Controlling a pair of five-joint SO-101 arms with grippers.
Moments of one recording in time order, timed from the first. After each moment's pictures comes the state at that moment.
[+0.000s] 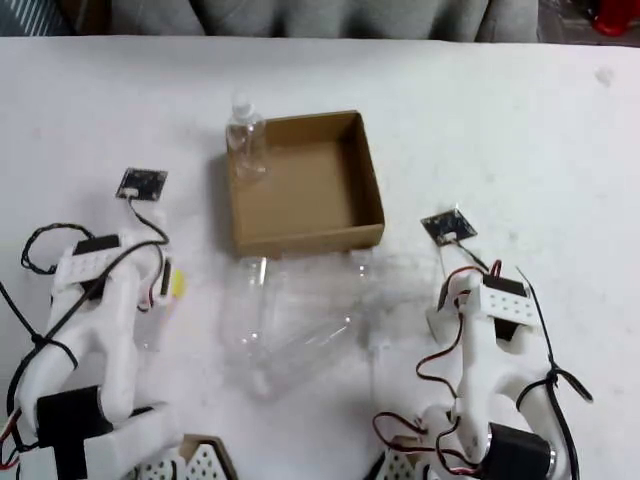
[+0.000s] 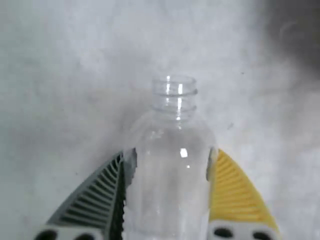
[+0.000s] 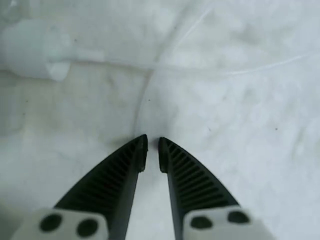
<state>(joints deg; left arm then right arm) -18.2 -12.5 50.3 50.8 -13.8 11.4 -22.8 61.4 50.6 35.2</state>
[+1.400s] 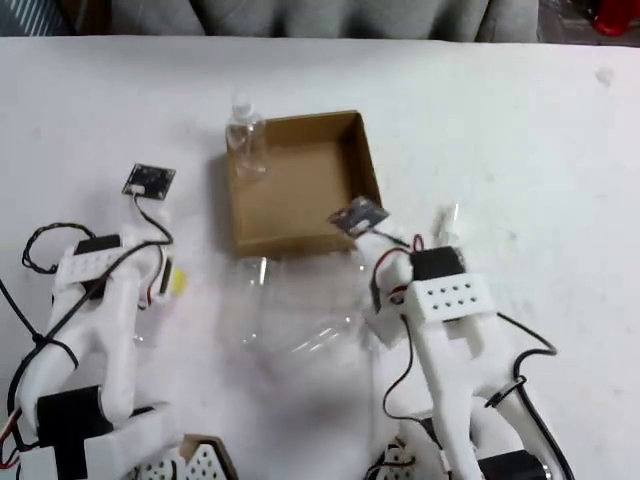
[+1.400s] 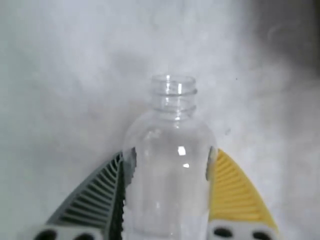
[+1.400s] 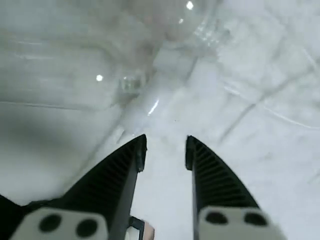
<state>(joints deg) -18.1 -12.5 50.3 48.3 -18.8 -16.4 -30.3 47.2 77.2 27.7</state>
